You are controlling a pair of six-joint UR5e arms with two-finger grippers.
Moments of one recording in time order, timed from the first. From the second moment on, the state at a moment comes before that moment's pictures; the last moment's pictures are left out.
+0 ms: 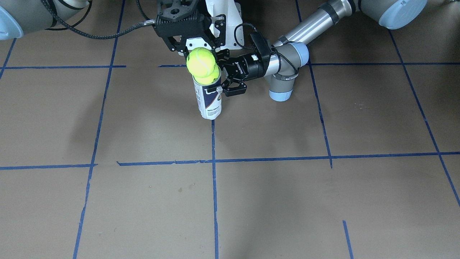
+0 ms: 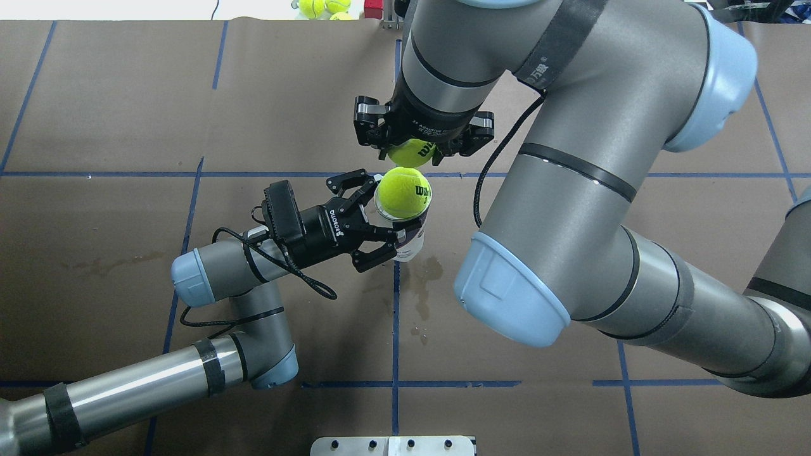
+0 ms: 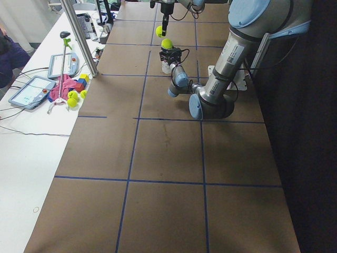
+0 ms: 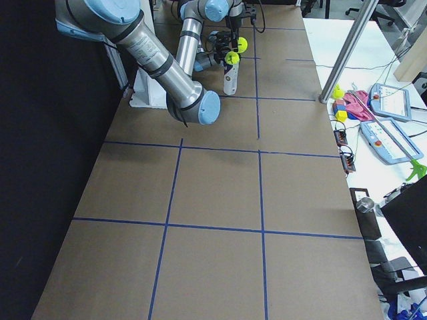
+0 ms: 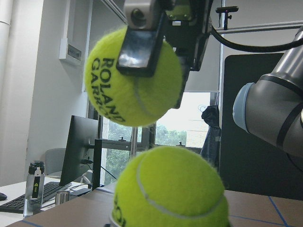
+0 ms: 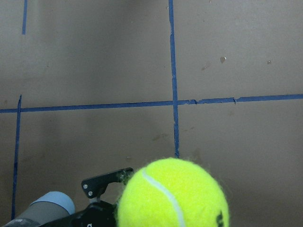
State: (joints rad) left arm -0.42 -2.28 -1.09 -3.74 -1.48 -0.33; right arm 0.67 -0.62 1.94 -2.01 1.96 1.19
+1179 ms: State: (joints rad) left arm -0.38 -2.28 -1.04 -3.77 -1.46 -0.33; right arm 0.62 -0.60 1.93 -2.08 1.91 1.19
